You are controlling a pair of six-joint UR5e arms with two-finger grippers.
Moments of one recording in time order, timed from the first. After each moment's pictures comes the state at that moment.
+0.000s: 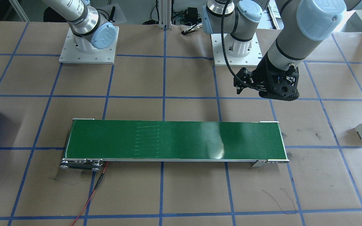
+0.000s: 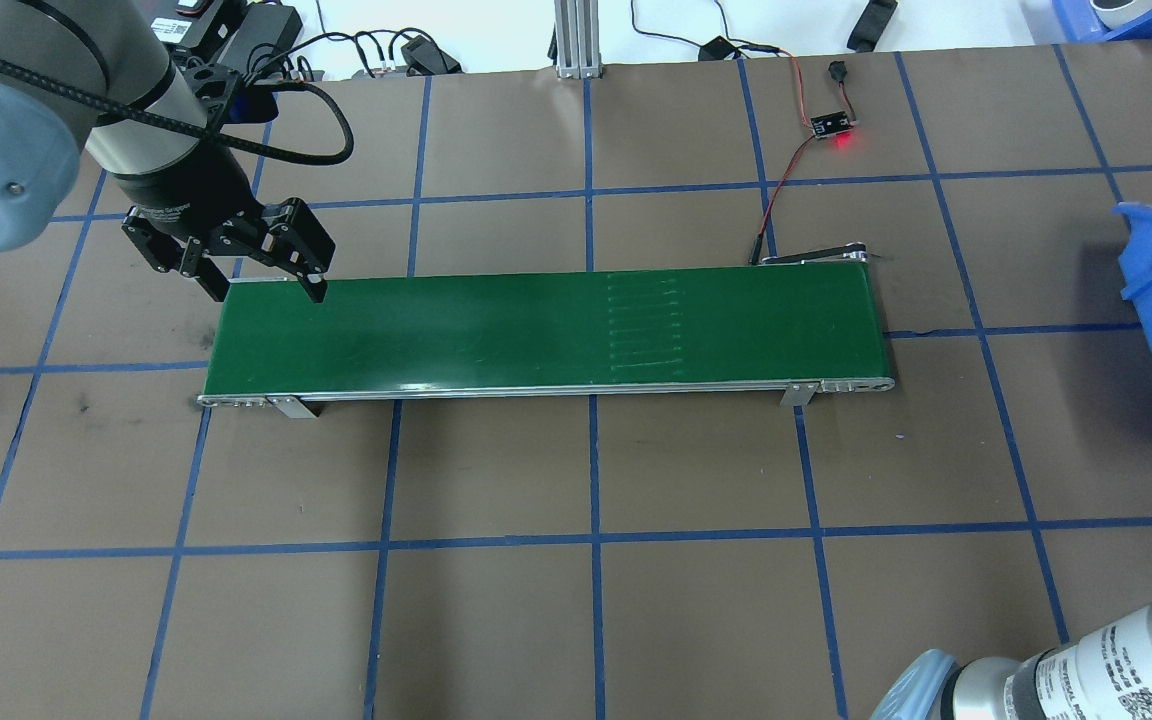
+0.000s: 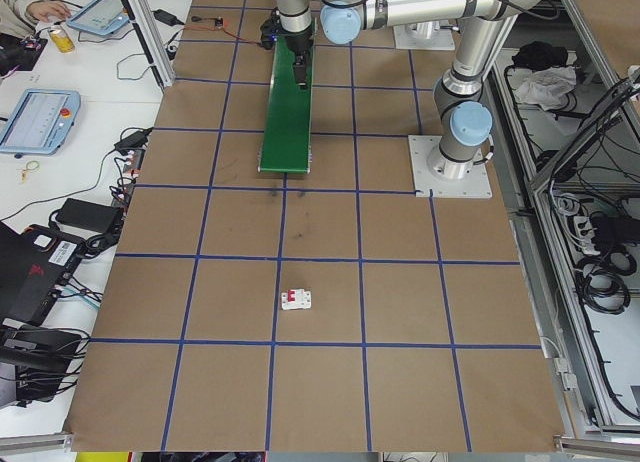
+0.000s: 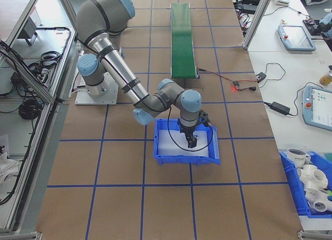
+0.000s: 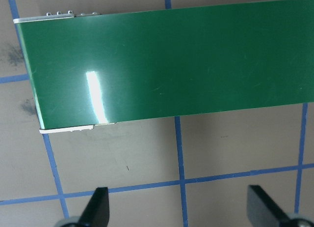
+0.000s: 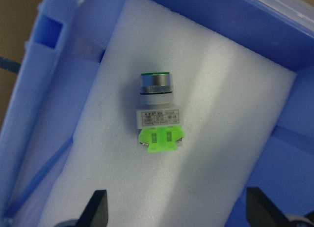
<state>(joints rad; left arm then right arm) -1.50 -1.61 -1.64 -1.58 1.55 0.16 0.75 -1.14 1.66 -2.21 -1.63 -1.21</state>
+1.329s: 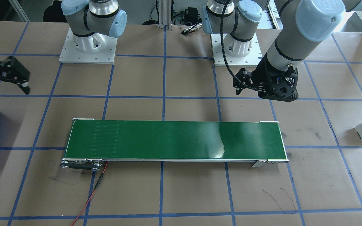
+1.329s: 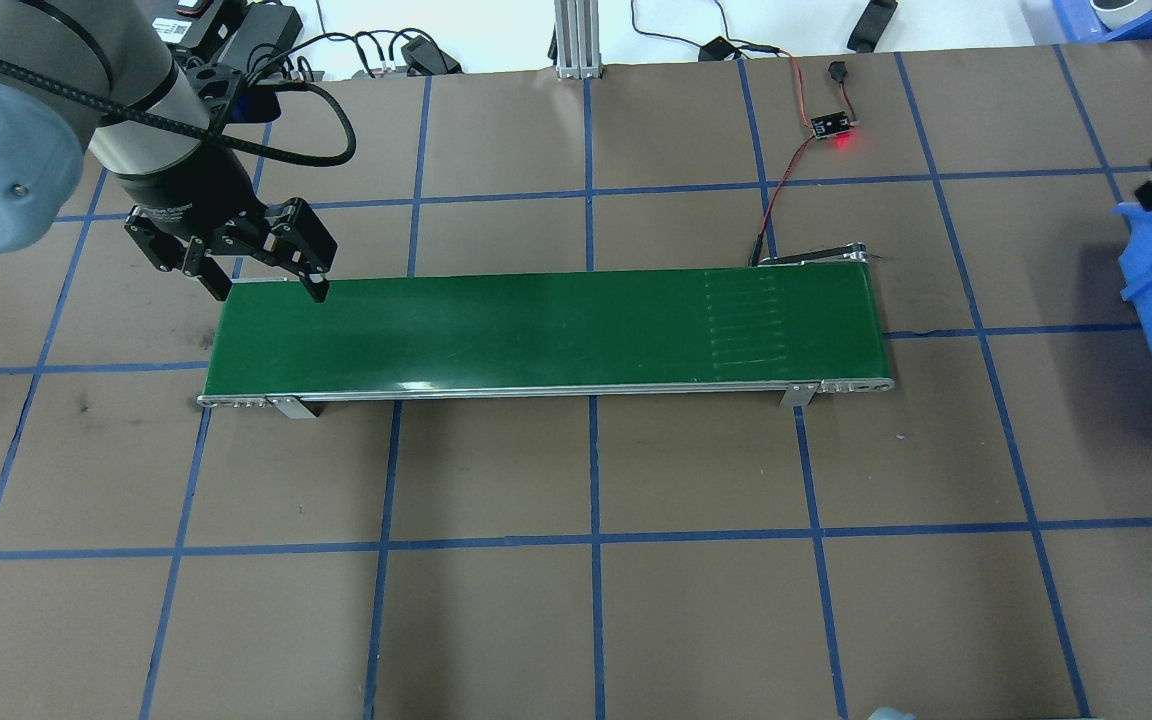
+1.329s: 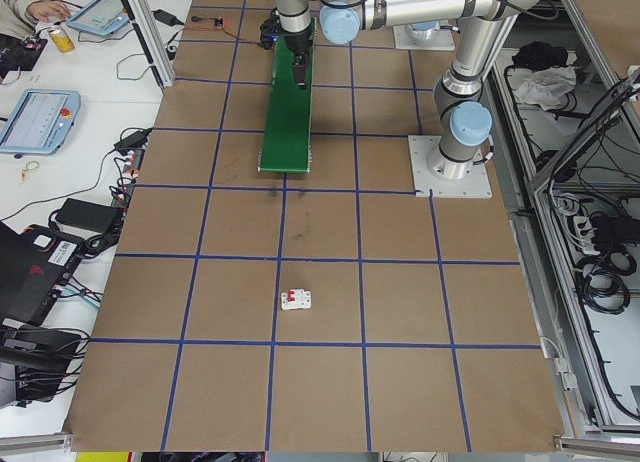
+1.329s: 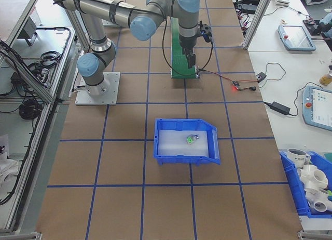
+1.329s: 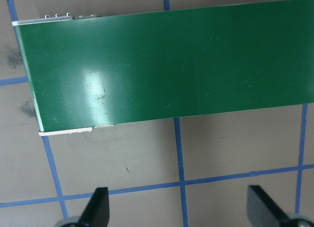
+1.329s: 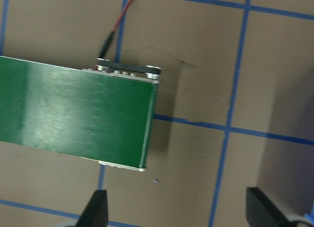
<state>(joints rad) -1.50 -1.62 -1.64 -1.58 1.55 0.17 1.28 -1.57 1.59 -1.66 -1.49 -0.45</state>
